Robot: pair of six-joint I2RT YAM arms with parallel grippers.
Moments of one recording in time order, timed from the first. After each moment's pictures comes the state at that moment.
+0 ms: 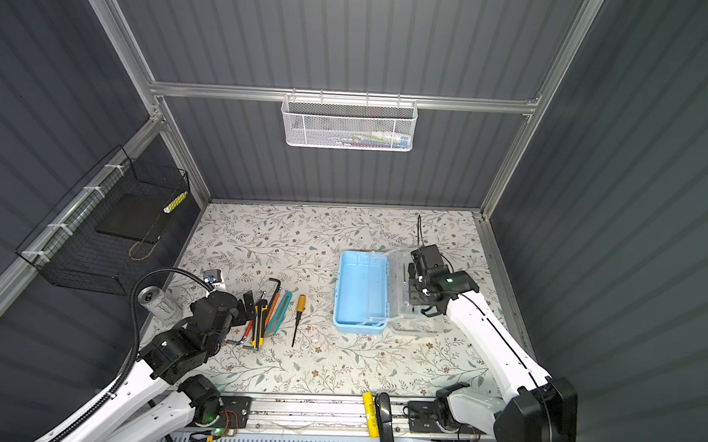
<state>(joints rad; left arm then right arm) -0.65 0.63 0.58 -0.64 -0.64 -0.50 0.33 1.20 1.01 -0.90 0.25 0.25</state>
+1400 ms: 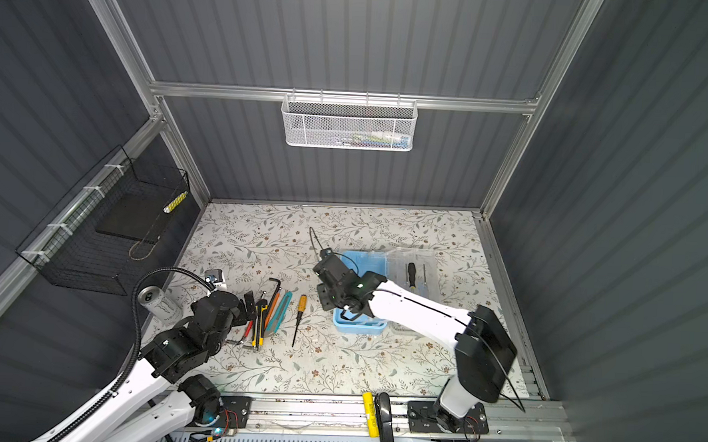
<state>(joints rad) -0.65 0.63 0.58 -0.64 -0.63 -0.50 0.96 1.69 1.30 -0.54 0.18 0.41</state>
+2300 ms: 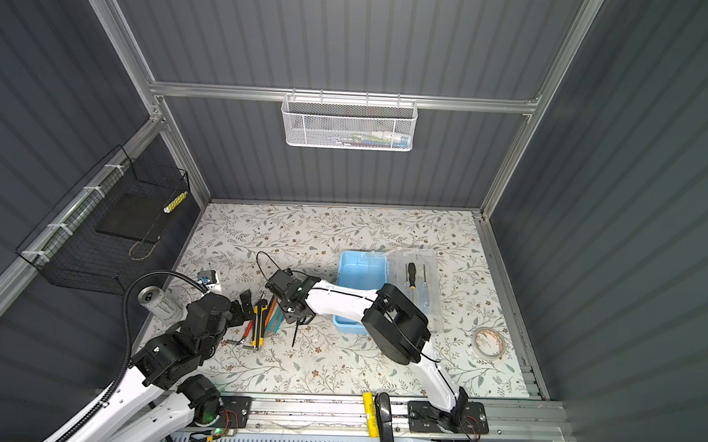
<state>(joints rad) -0.65 0.57 0.58 -0.64 -0.62 -0.50 1.07 2.20 1.66 -0.64 0.19 0.47</state>
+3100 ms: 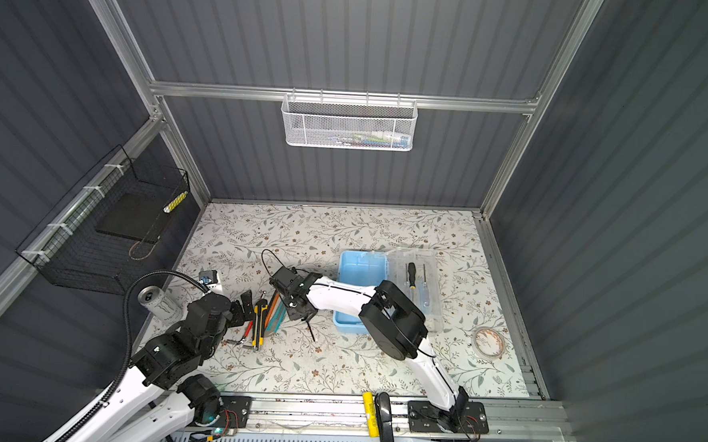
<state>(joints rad) -0.65 0.57 0.58 -0.64 -0.61 -0.48 1.03 2.22 1.68 -0.66 0.15 0.48</state>
